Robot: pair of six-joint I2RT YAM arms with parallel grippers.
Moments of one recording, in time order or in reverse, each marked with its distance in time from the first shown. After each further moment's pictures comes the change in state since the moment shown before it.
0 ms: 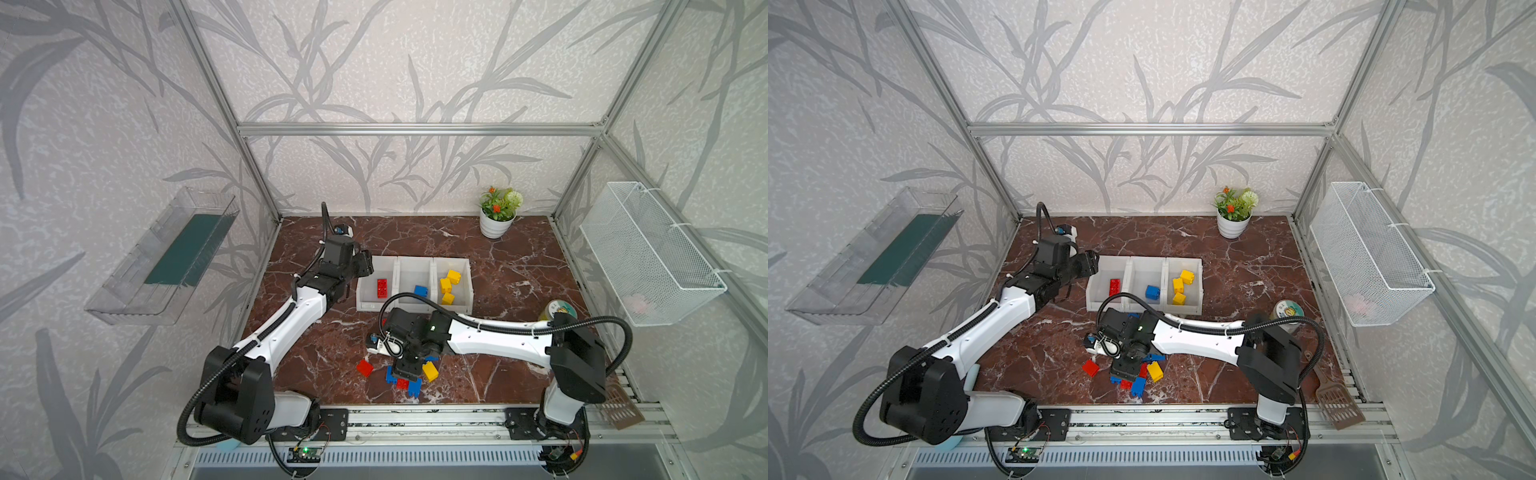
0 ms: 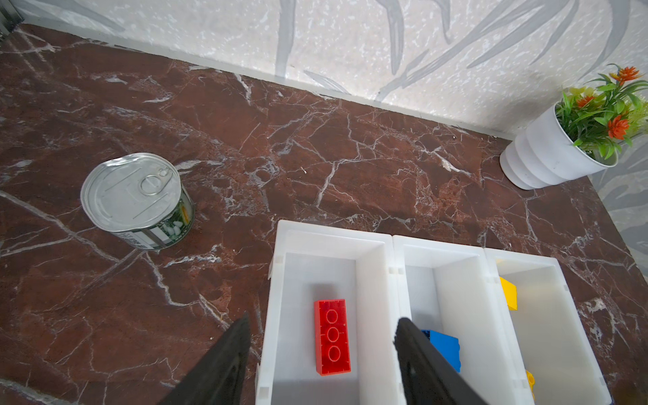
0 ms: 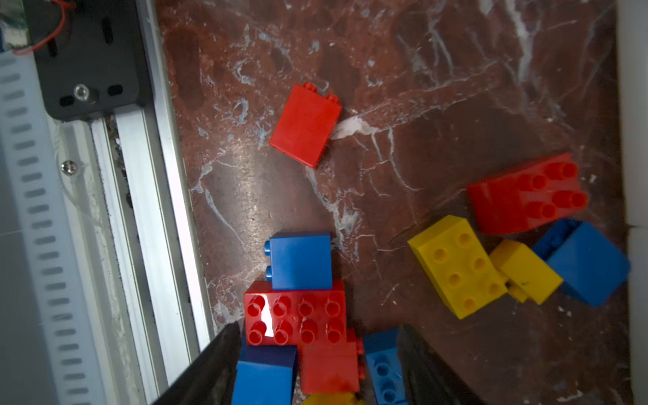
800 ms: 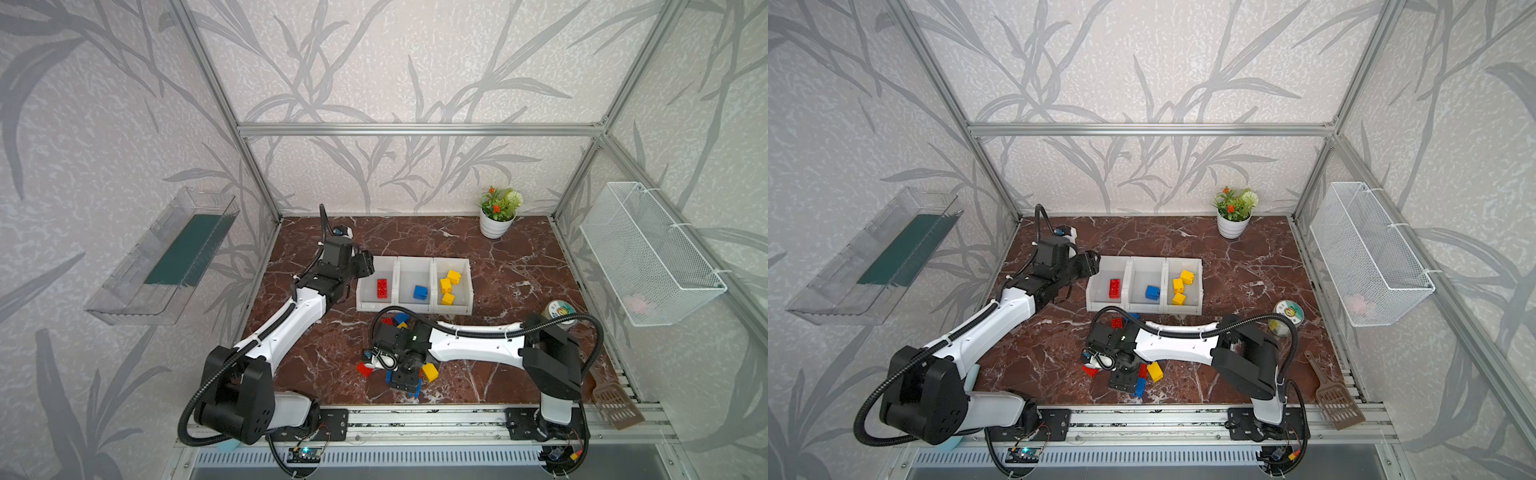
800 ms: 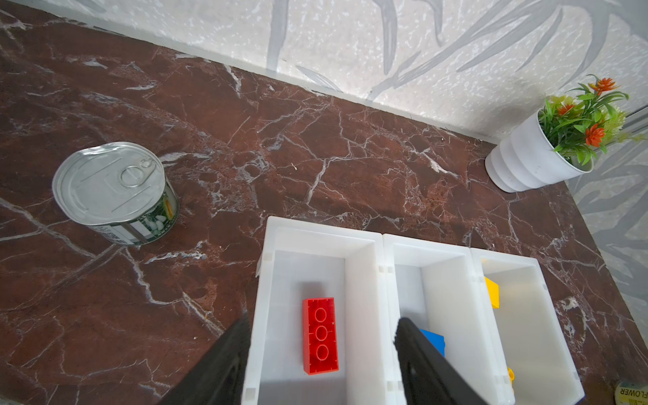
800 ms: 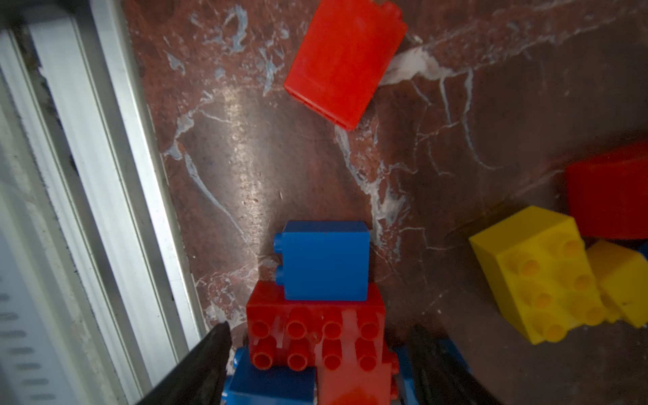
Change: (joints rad) left arm 0.009 0.000 -0.021 0.027 0.042 -0.035; right arm 0.058 0.124 0.074 -0.097 0.052 0.007
